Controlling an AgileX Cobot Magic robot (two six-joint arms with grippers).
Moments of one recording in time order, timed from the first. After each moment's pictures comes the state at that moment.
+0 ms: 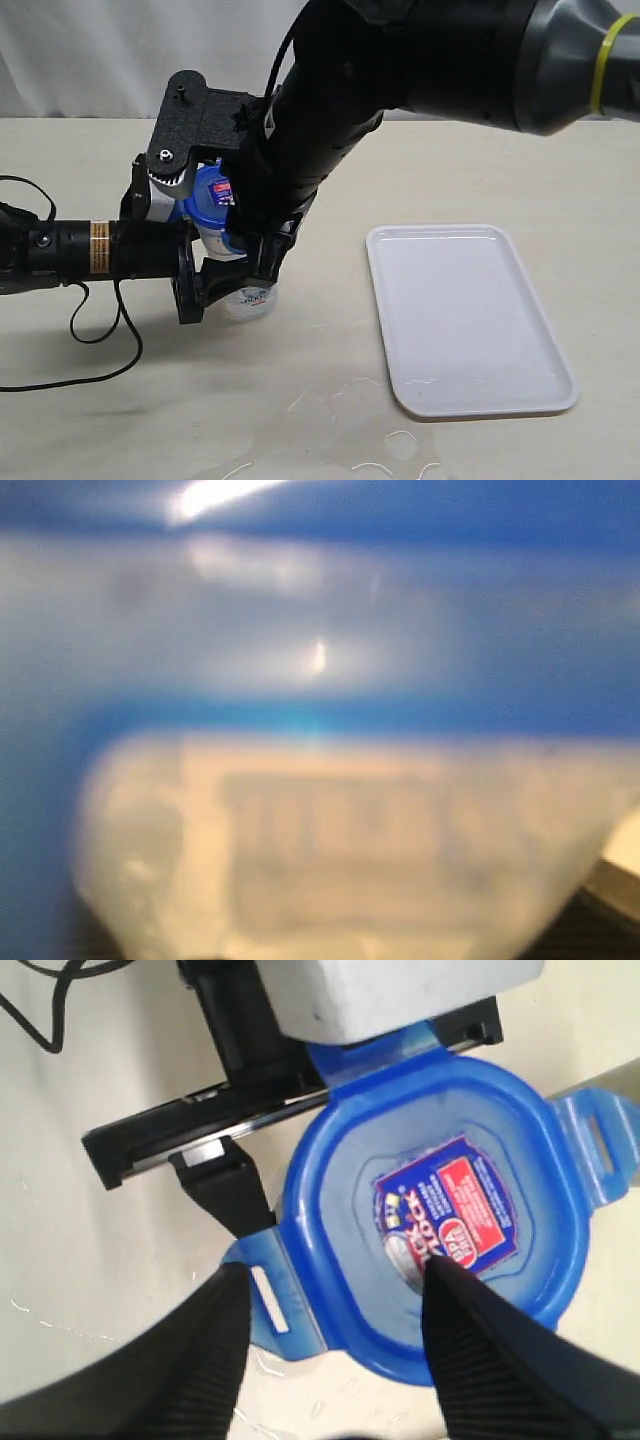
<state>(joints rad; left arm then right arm) -0.01 2.13 -0.86 1.26 -1.16 -0.34 0.80 1.83 -1.52 0.00 0.82 -0.71</state>
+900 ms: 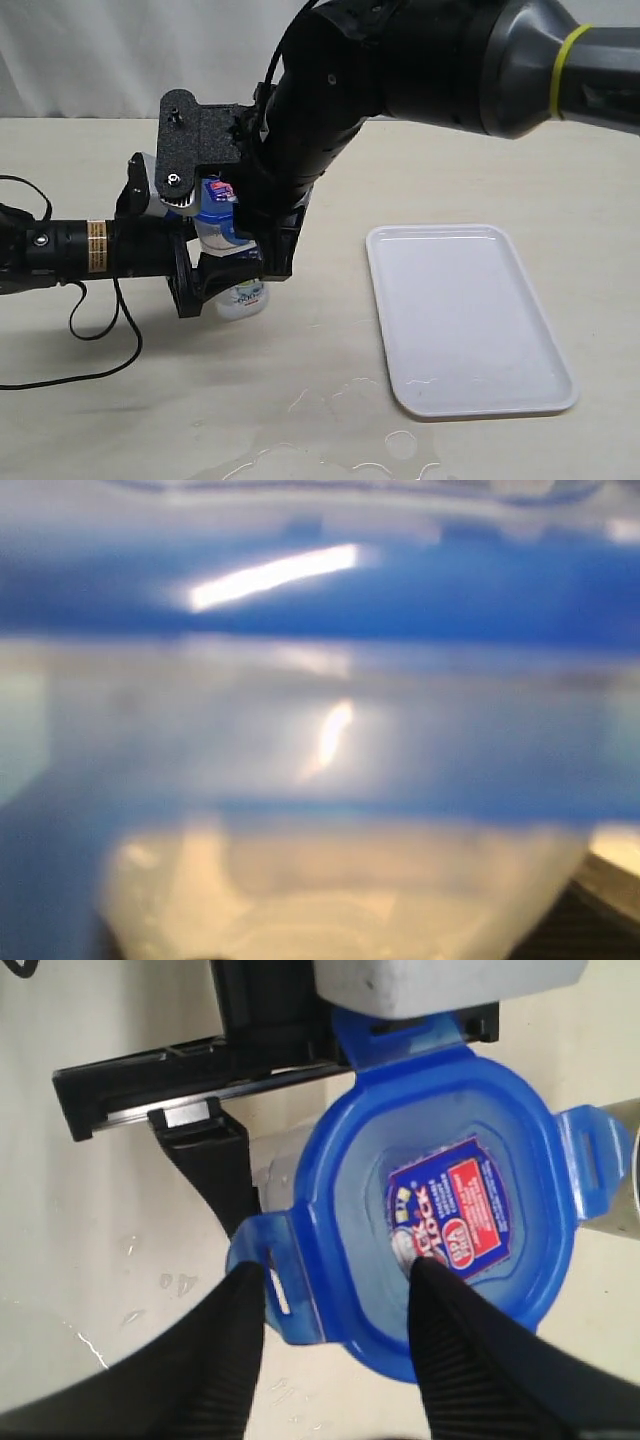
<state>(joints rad) 0.00 2.13 -0.86 1.24 -1.12 -0.39 0.80 1.90 -1.54 -0.04 0.81 -0.87</state>
